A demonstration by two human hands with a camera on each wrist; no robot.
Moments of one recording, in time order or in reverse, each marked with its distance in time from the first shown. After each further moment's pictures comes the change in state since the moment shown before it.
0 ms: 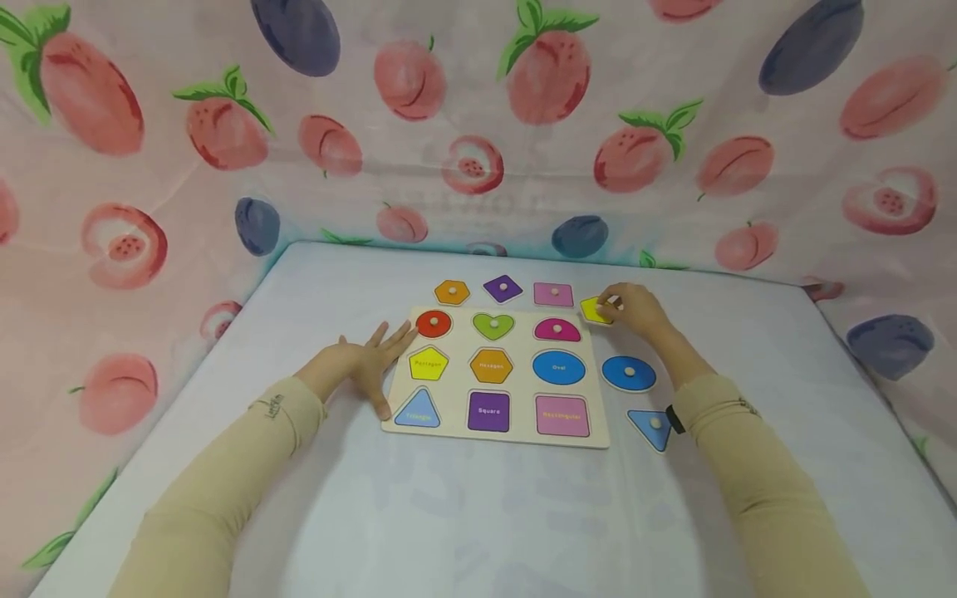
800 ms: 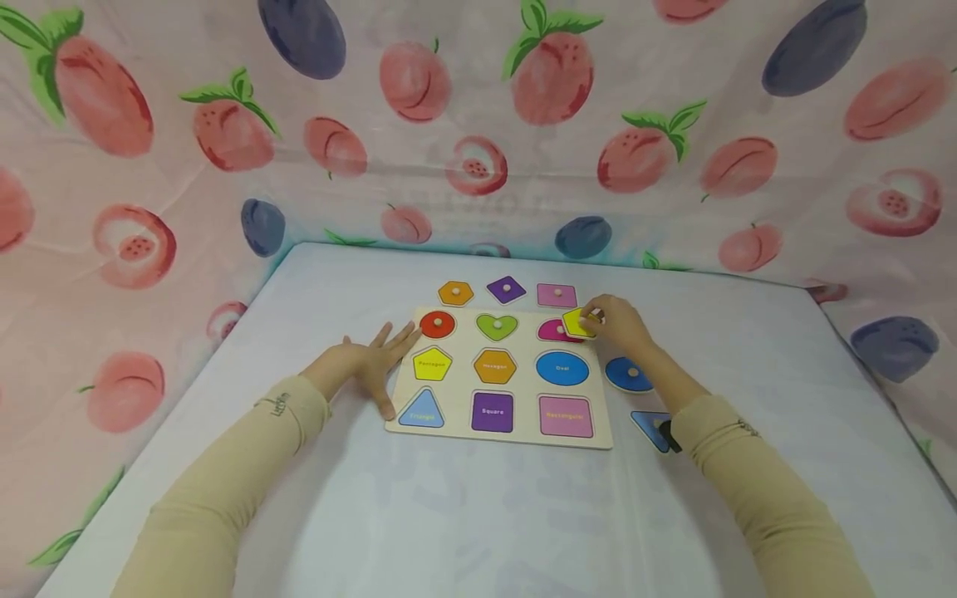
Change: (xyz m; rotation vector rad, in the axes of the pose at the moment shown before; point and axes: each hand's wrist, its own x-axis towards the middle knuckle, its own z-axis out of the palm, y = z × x) left_hand -0.003 0.001 -0.002 -0.002 -0.001 0.005; right_hand -0.020 -0.031 0.023 0.063 0.074 -0.058
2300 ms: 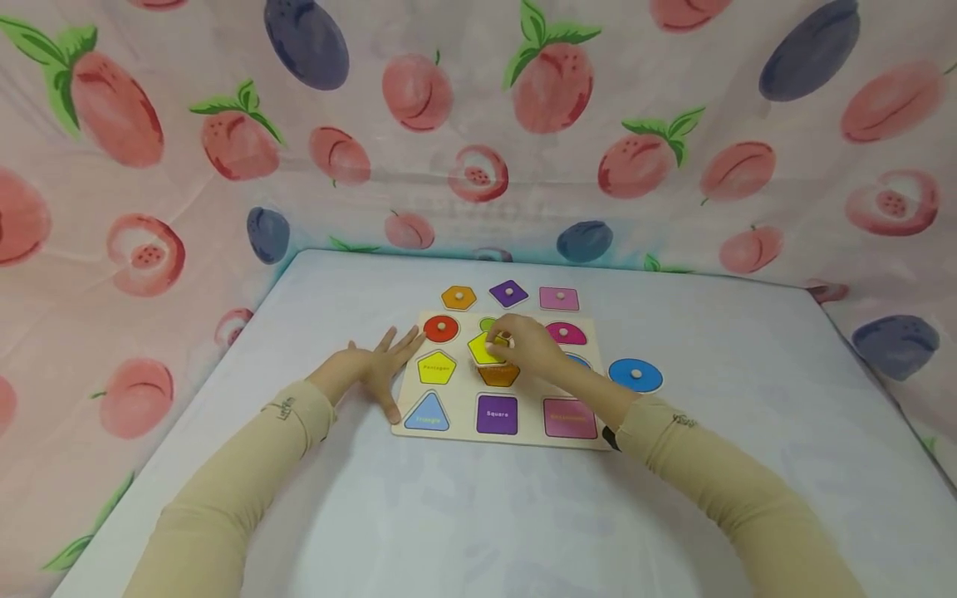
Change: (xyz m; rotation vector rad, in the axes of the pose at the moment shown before) left_hand -0.002 0.005 -0.002 0.006 -0.002 -0.011; right_hand -0.005 -0.121 0.049 0.102 -0.141 -0.192
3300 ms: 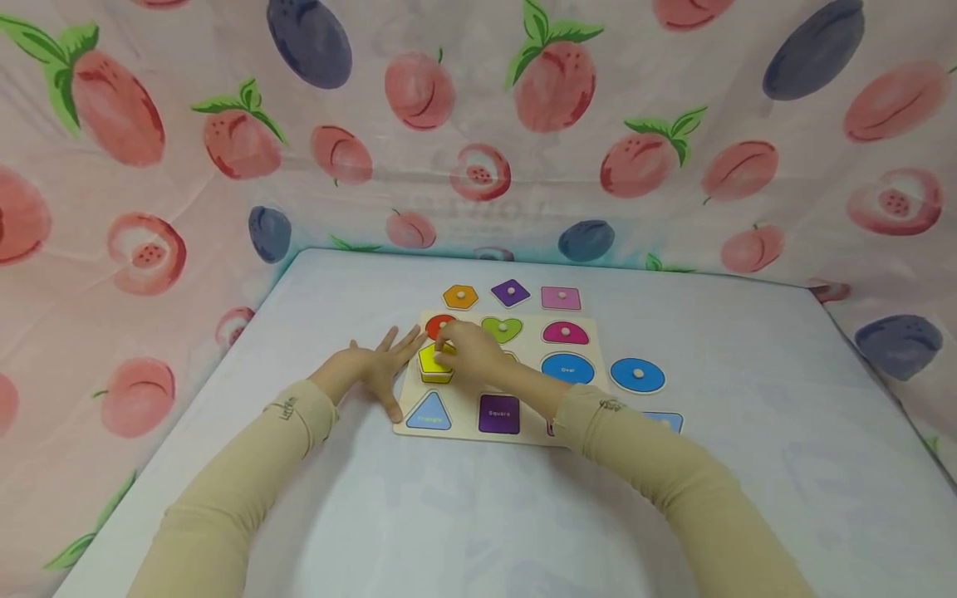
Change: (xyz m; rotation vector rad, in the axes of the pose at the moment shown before) left_hand 0.000 -0.004 0.001 0.000 0.009 0.014; right_hand 0.032 -0.055 0.043 -0.082 -0.090 -0.100
